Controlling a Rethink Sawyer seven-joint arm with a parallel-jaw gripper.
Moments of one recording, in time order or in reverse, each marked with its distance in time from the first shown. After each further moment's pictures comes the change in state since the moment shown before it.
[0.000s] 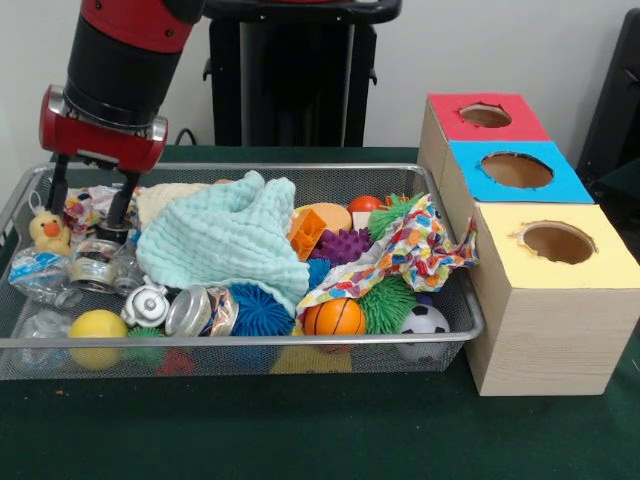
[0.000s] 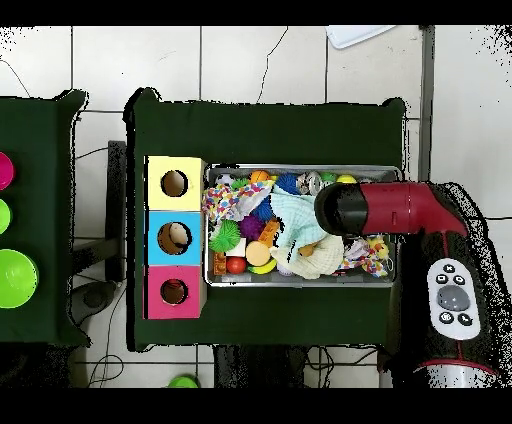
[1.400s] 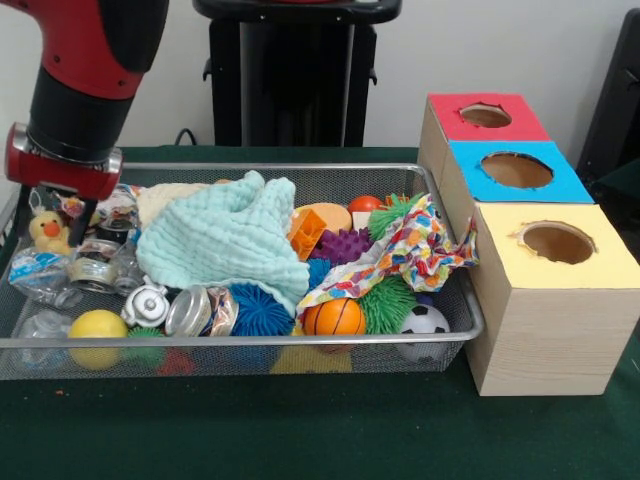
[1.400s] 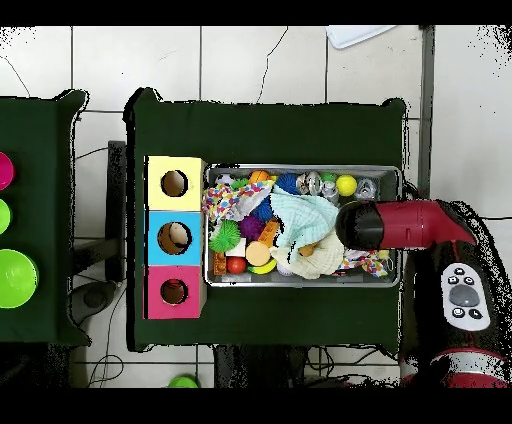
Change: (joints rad) arm -0.068 0.090 -0.016 0.000 -0.098 -0.103 0.000
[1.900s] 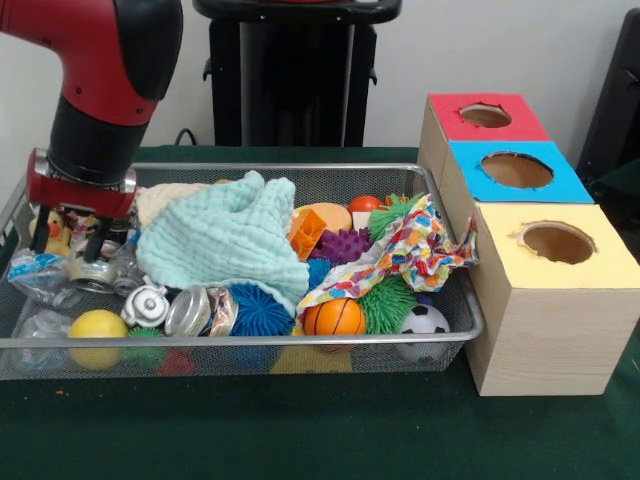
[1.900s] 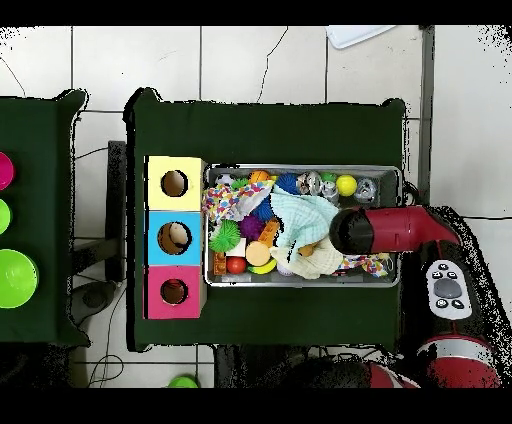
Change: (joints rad) arm 0.030 0.056 -0.048 0.002 0.000 -0.063 0.000
